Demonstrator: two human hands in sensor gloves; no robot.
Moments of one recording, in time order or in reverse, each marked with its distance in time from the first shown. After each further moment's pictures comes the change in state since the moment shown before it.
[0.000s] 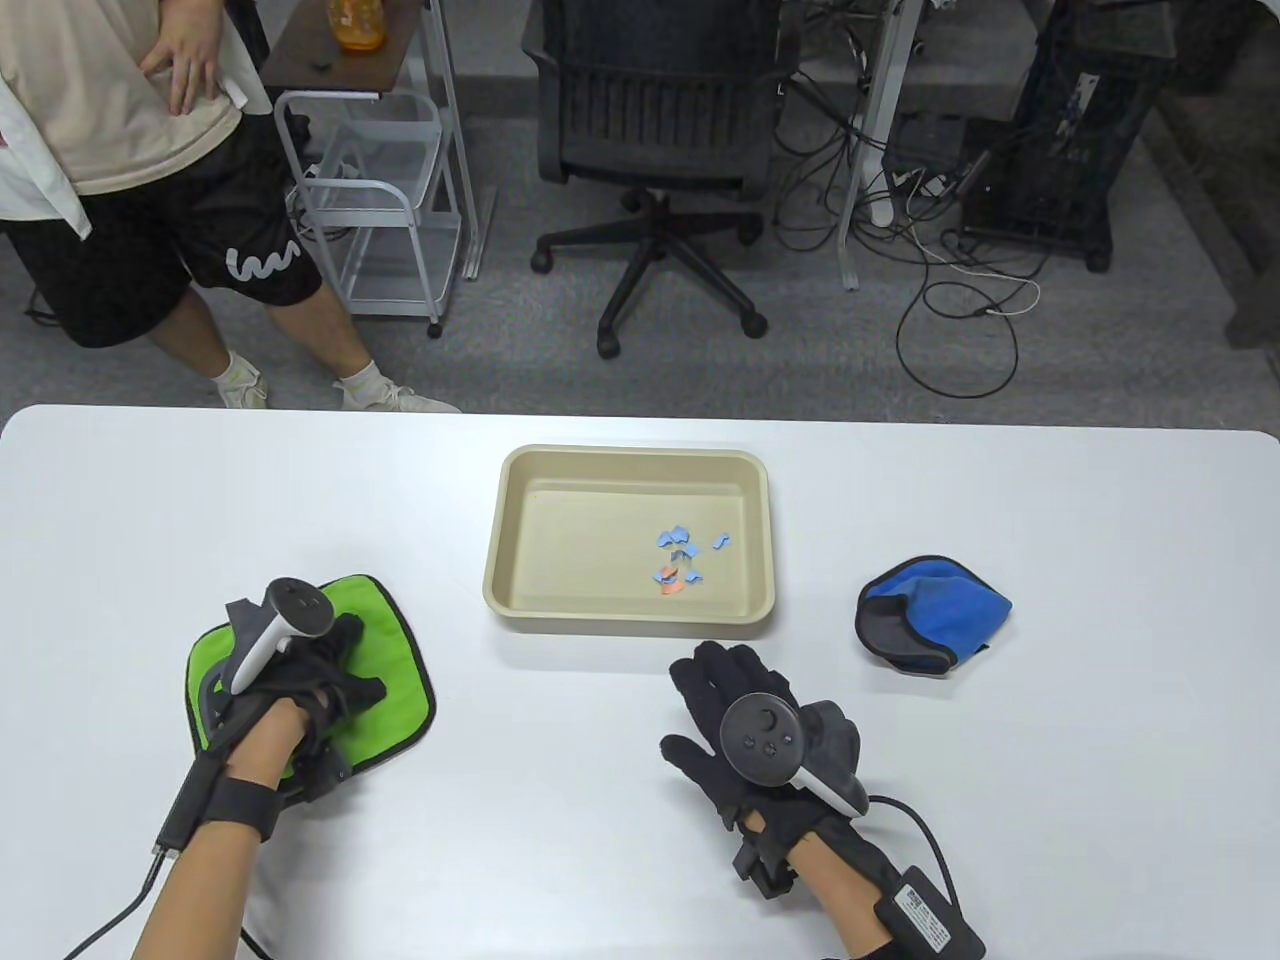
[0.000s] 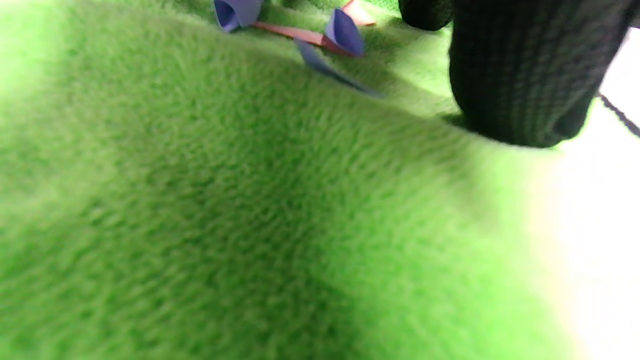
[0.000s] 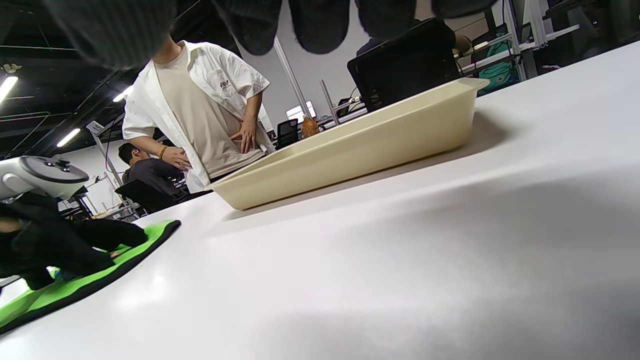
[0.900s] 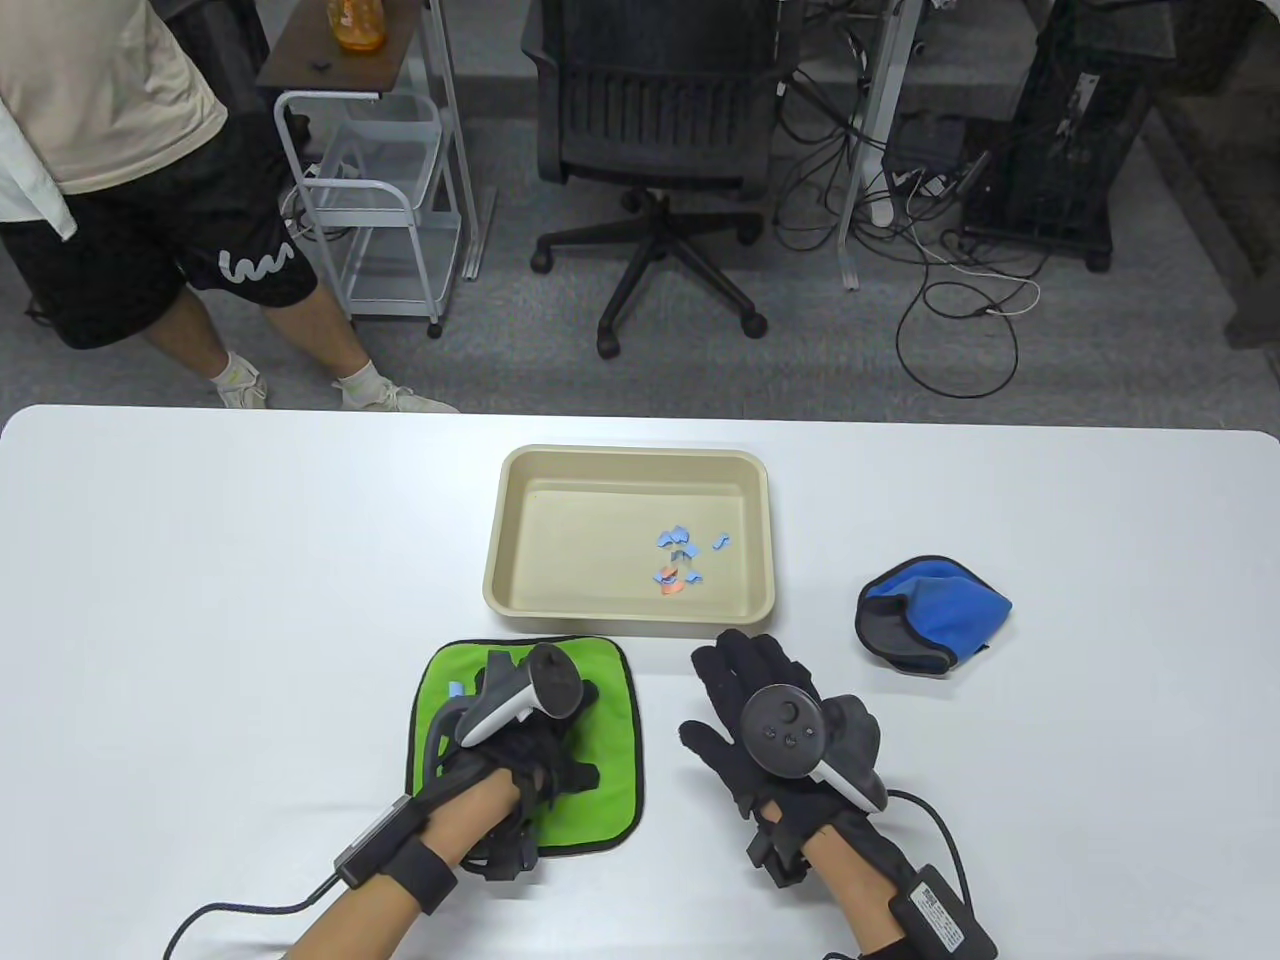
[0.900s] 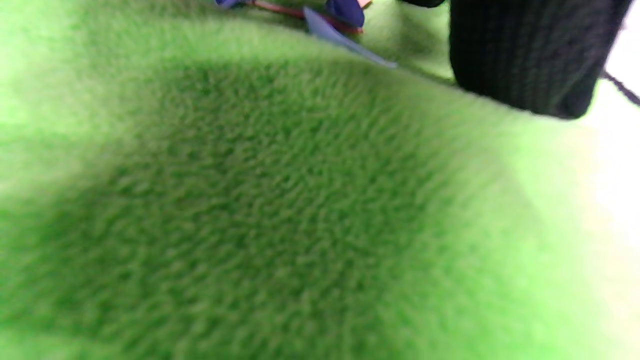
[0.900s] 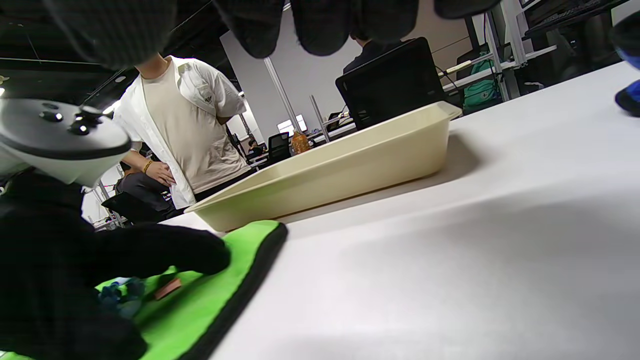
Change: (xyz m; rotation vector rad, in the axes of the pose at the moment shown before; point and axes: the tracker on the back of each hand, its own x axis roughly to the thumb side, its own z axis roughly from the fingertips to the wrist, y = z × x) left_hand 0.187 -0.107 0.090 -0.104 -0.358 -0.264; right_hand -0.013 -0.011 0.000 -0.046 0.027 0.005
